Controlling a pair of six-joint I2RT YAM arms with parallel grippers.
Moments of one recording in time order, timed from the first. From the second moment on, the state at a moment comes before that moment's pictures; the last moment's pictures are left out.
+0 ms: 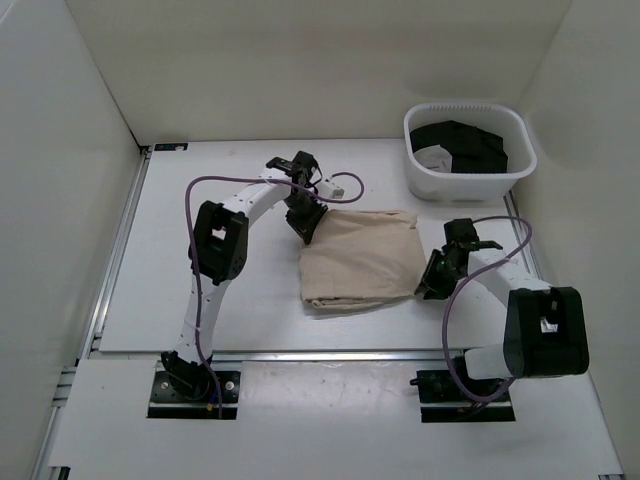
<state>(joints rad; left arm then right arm) -0.50 2.32 2.00 -1.05 0.34 0.34 0.13 1.36 0.72 -0.62 -0.17 0.52</state>
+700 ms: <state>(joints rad) -0.44 2.32 1.96 -1.02 0.30 0.30 0.09 1.18 0.51 -0.58 -0.37 0.52</state>
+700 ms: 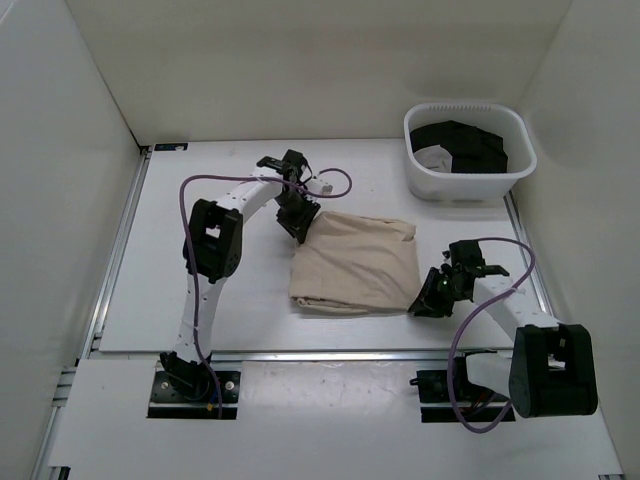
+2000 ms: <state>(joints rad) -0.72 1.80 1.14 -0.68 0.13 0.45 0.08 1.88 1.25 -0.49 -0.29 0.47</state>
